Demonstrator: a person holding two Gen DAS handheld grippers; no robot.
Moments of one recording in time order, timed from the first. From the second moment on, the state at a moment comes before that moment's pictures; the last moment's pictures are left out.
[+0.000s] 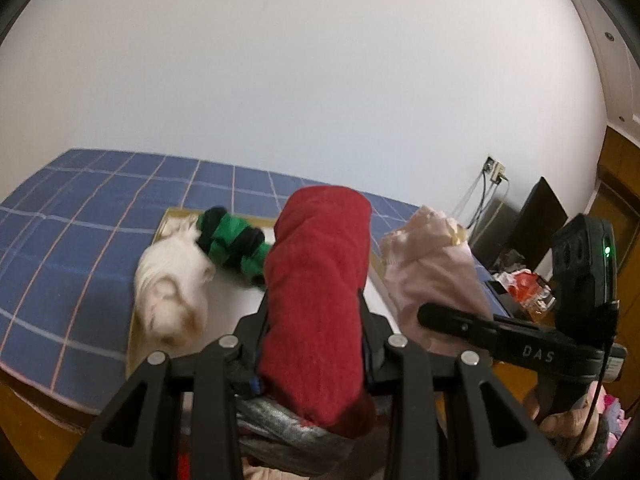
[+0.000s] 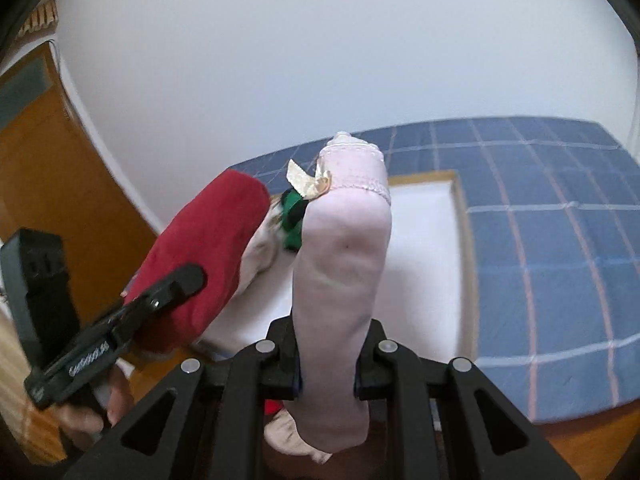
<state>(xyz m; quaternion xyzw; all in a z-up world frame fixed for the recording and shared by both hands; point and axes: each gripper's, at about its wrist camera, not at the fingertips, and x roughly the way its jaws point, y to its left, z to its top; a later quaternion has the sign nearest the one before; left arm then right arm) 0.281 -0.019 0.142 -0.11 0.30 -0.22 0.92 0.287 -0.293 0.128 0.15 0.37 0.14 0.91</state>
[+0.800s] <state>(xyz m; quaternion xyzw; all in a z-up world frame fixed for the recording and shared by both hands) 0.400 -0.124 0.096 -0.11 0.35 -0.14 0.92 0.381 -0.329 0.103 0.10 0.41 0.07 0.91</state>
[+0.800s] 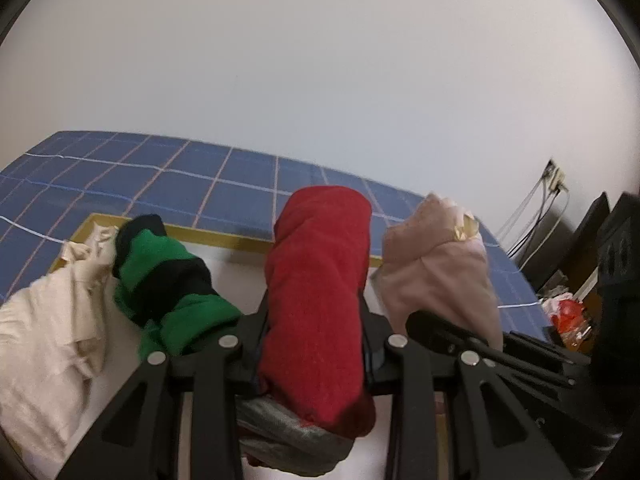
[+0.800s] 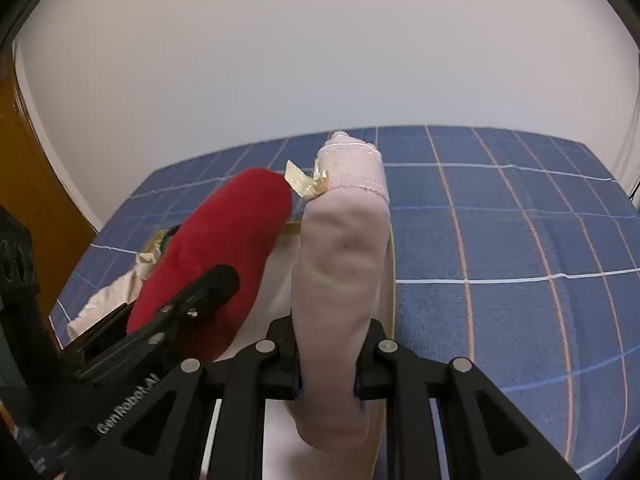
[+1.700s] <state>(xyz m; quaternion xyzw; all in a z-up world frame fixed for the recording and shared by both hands) 0.416 -0.121 0.077 -0.15 0.46 -0.06 0.87 0.436 -0.364 0.061 0.20 0.45 0.11 0.86</state>
